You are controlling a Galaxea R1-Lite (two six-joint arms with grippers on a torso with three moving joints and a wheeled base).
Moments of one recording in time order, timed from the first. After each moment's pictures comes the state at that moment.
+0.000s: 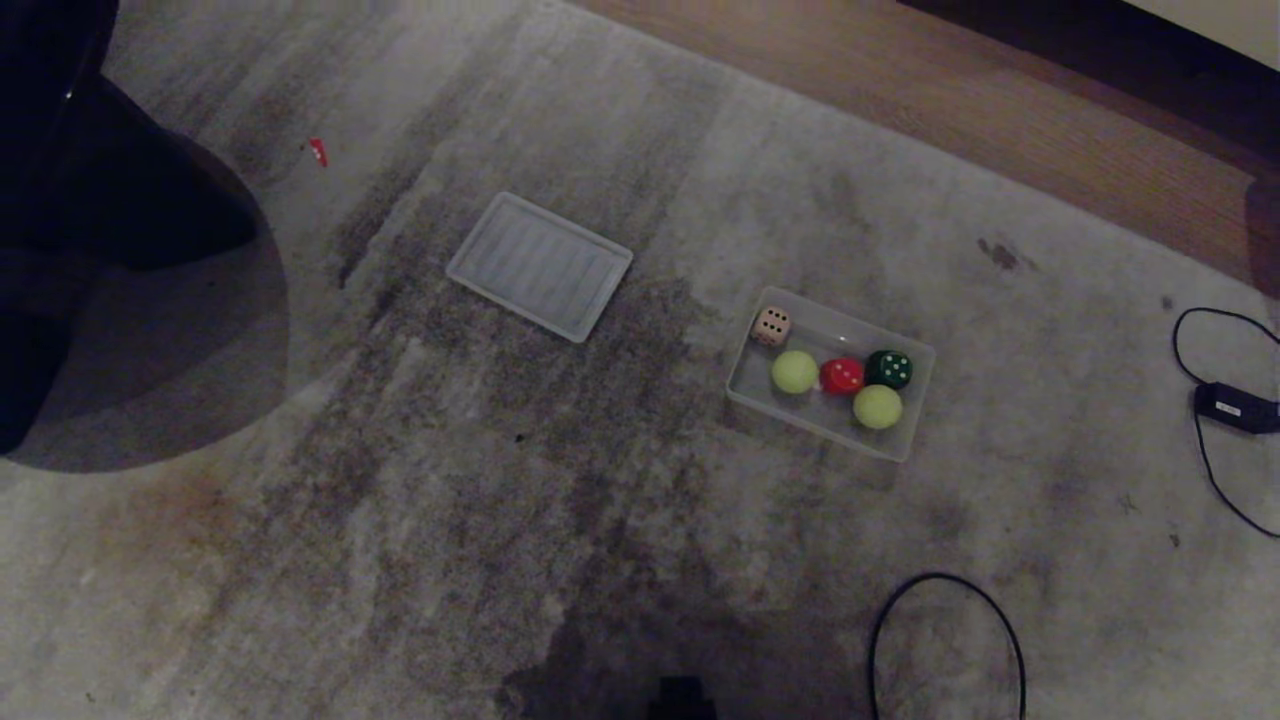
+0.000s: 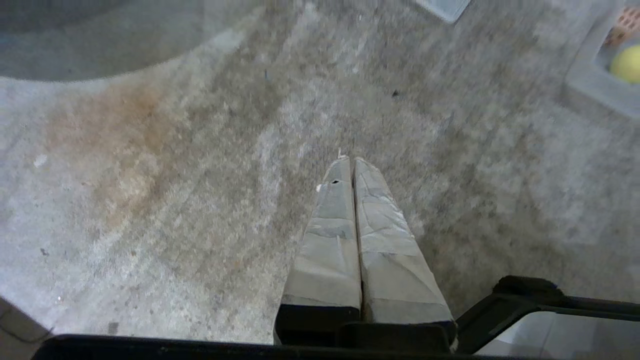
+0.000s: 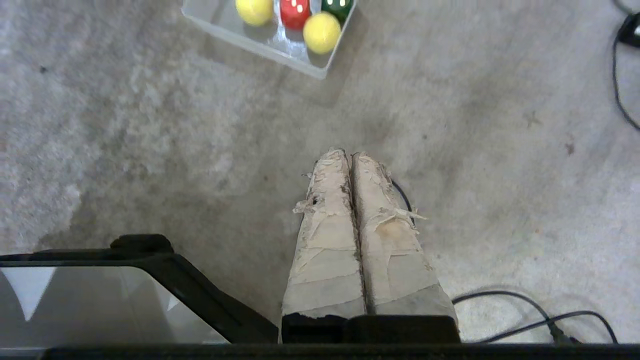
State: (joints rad) left arm -0.01 0.00 0.00 0.00 0.05 -0.06; right arm 0.01 0.00 -0.03 0.07 0.00 0.01
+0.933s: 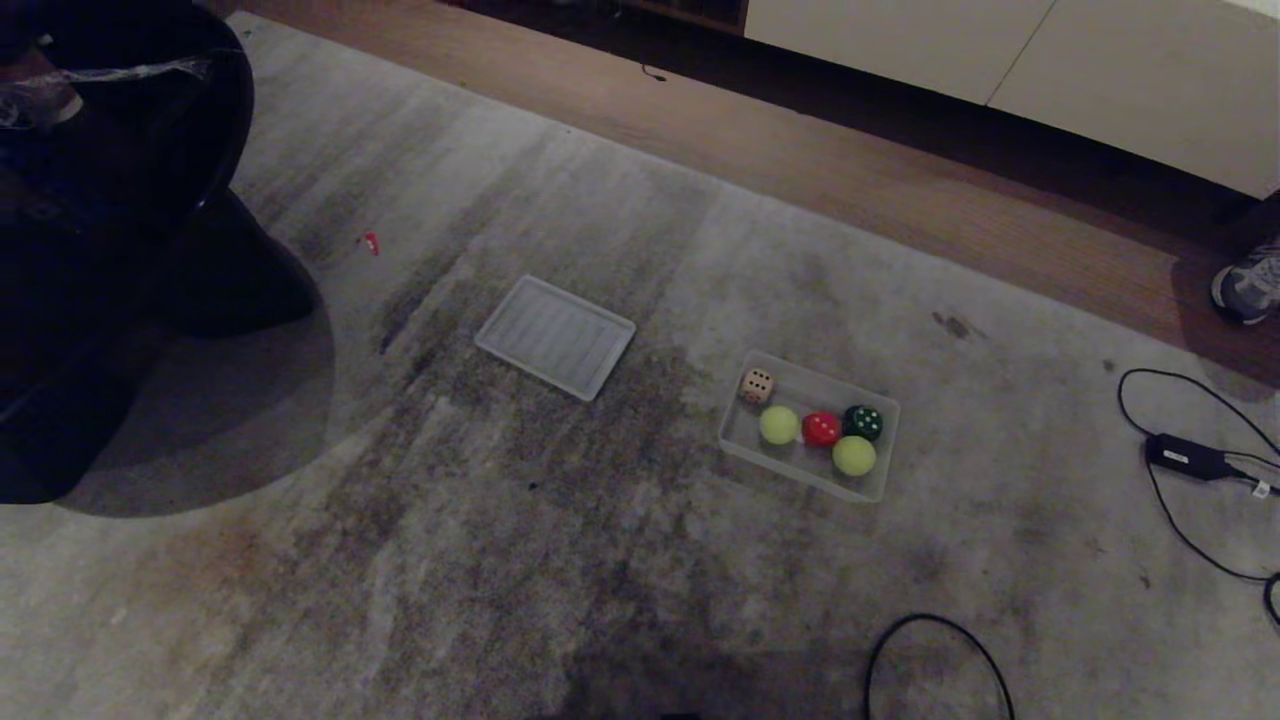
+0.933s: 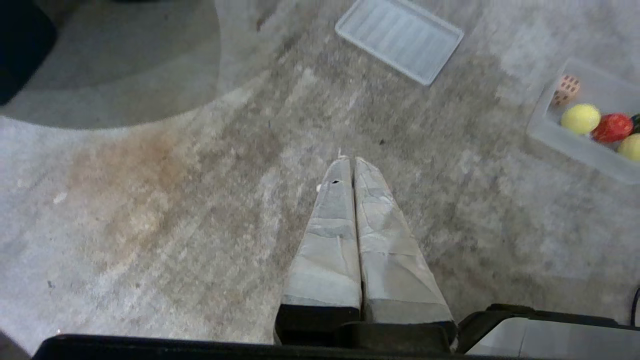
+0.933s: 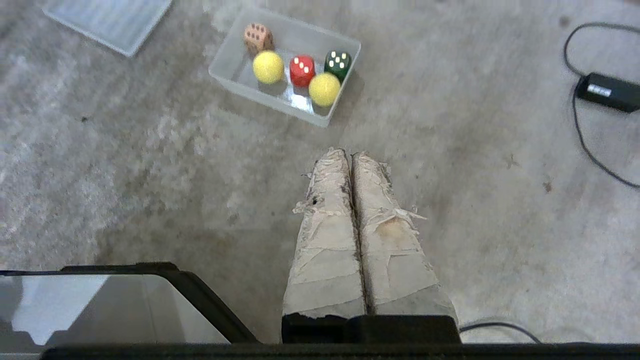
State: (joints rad) left arm -0.01 0.00 0.00 0.00 0.05 -0.06; right arm 0.01 0.00 -0.03 0.07 0.00 0.01
